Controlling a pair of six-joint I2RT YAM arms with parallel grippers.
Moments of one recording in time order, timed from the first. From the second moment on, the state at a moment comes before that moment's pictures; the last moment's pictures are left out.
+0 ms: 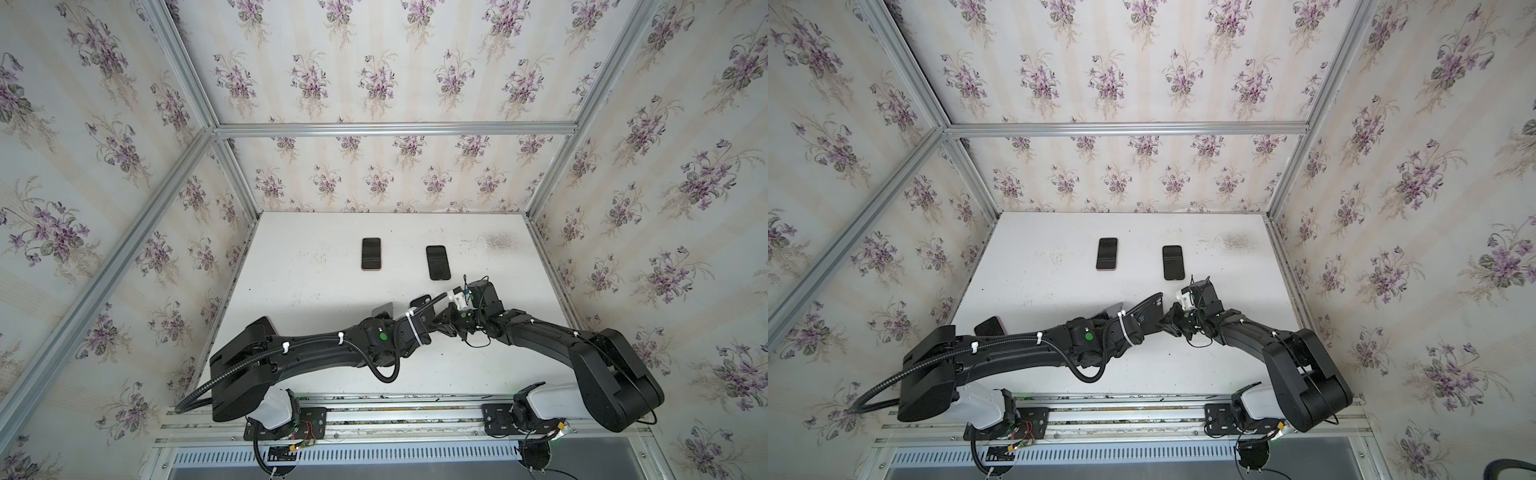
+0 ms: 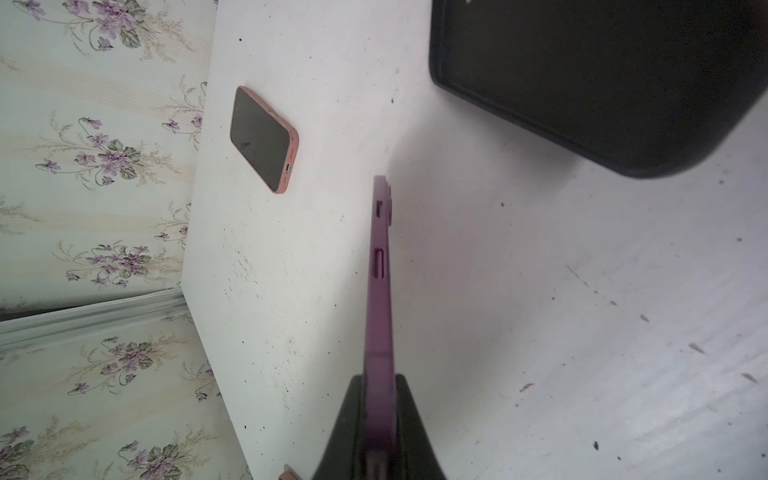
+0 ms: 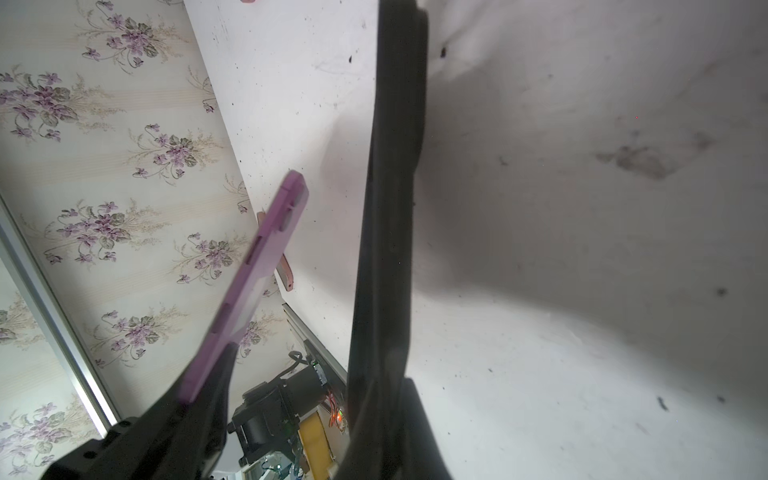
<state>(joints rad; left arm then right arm) -1.18 1.56 1.01 -0.72 -0.76 0.08 0.38 1.38 0.51 -0.01 -0.69 0.99</state>
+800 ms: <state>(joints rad) -1.25 1.66 0.93 -0.65 -0.75 0.04 0.38 1.38 0.47 0.04 -0.68 1.01</state>
